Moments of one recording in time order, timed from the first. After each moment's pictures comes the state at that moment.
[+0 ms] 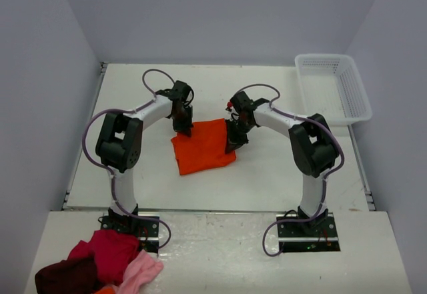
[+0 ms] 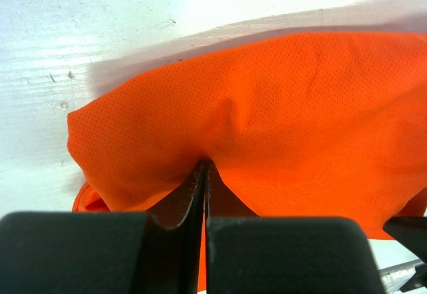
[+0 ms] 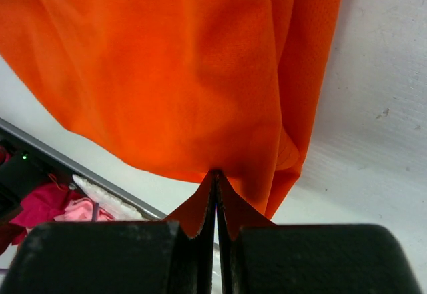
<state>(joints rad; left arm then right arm) -0.39 1.99 1.44 -0.71 0.13 -0.43 0.54 1.96 1.39 -0.74 -0.41 0.50</state>
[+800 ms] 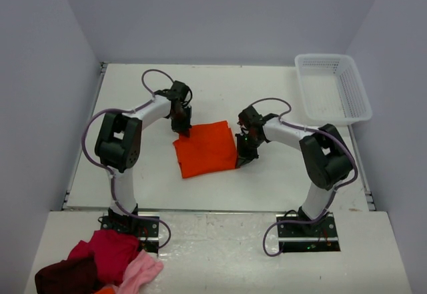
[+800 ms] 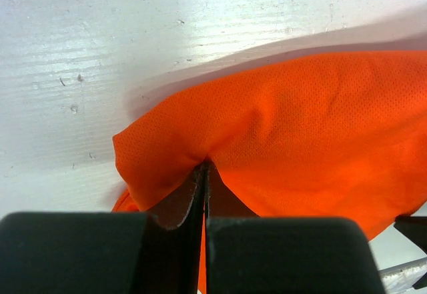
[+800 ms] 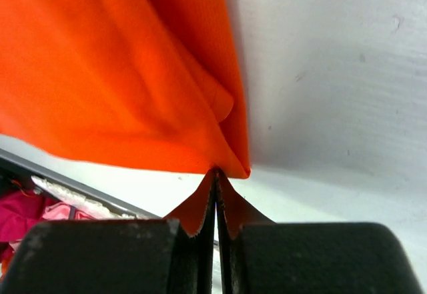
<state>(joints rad) -0.37 1.99 1.43 -0.70 0.14 -0.38 0.55 1.81 1.09 -0.65 -0.34 0.59</state>
